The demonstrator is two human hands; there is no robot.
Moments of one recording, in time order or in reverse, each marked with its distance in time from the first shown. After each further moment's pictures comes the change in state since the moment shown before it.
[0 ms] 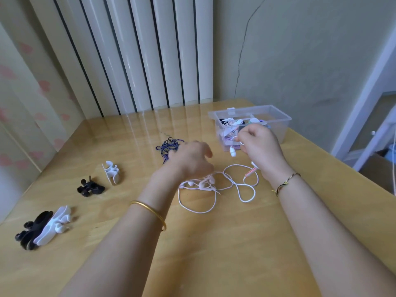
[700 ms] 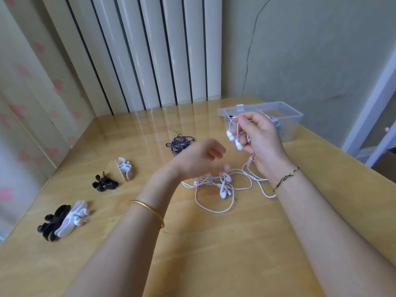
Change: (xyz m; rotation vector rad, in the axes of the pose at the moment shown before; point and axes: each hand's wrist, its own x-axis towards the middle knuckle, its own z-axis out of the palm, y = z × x) left_hand -0.009 -0.023 -0.001 -0.501 -0.095 0.158; right_hand -0.007 -0.018 0.023 0.524 -0.072 -0.009
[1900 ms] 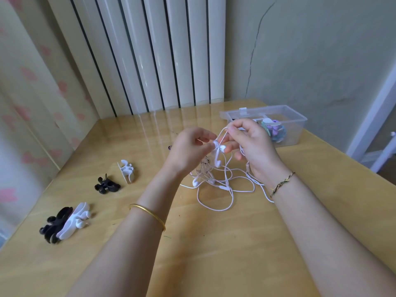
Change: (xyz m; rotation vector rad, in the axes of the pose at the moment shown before) left_hand 0.001 0.003 -0.009 -0.141 0.440 0.052; right_hand -0.001 0.005 0.009 -0.034 -0.127 0.009
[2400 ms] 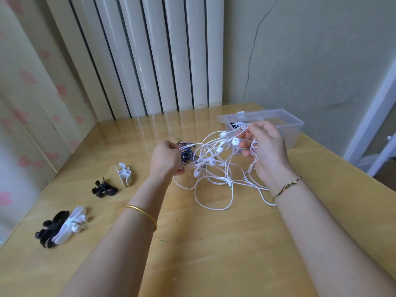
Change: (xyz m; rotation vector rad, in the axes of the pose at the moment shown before) left_hand 0.010 -0.028 -0.012 -0.107 0.243 -0.457; right_hand -0.001 -0.011 -0.010 0.281 0.276 0.112
